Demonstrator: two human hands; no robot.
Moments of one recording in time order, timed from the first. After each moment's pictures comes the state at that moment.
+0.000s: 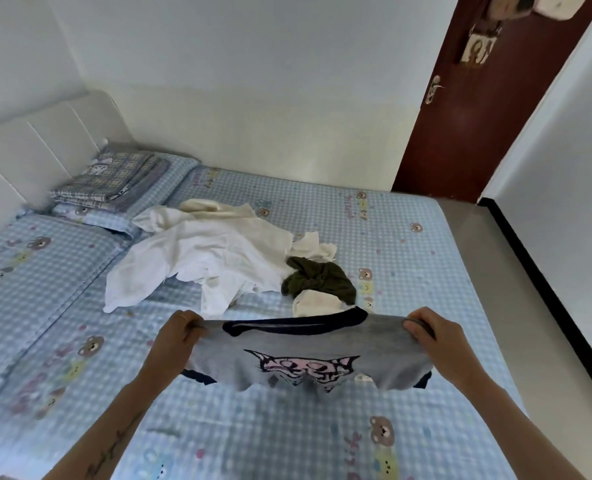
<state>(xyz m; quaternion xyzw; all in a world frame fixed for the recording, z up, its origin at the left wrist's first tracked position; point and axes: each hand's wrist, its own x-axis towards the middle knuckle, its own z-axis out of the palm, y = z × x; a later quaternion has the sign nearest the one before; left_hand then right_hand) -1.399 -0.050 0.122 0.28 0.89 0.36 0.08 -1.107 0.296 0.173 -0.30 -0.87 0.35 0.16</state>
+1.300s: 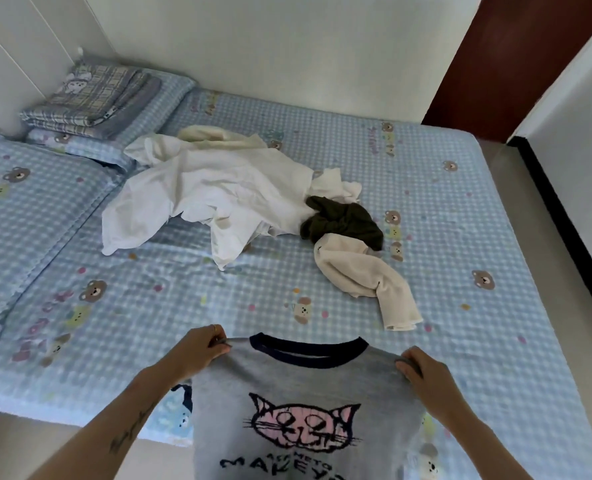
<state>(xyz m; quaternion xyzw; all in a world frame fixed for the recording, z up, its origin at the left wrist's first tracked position) -1.422 -0.095 -0.019 0.30 0.86 0.20 0.36 -1.113 0.203 0.000 -0.39 -0.84 0.36 -0.06</state>
